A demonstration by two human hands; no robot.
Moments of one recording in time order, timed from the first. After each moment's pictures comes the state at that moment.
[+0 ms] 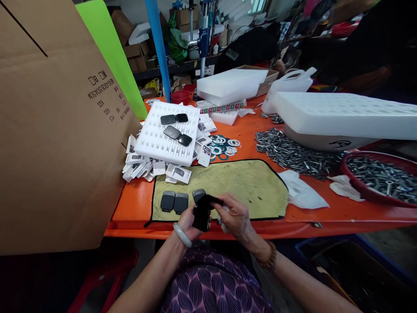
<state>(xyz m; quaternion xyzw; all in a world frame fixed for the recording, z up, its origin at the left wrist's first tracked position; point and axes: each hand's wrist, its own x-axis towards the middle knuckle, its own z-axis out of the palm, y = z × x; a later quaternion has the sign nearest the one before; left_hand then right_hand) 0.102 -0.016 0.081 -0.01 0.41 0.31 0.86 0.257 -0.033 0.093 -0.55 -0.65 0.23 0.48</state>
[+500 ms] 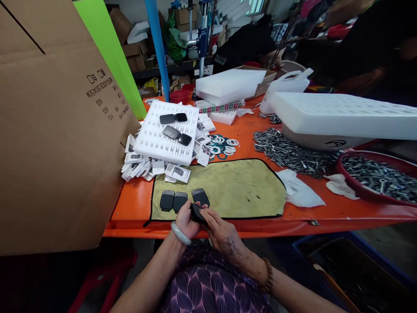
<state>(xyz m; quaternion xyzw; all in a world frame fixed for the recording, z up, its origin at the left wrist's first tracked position) 0.100 -0.009 0.091 -0.10 0.39 0.34 0.85 0.231 -0.076 0.062 -0.47 -0.80 0.12 0.37</state>
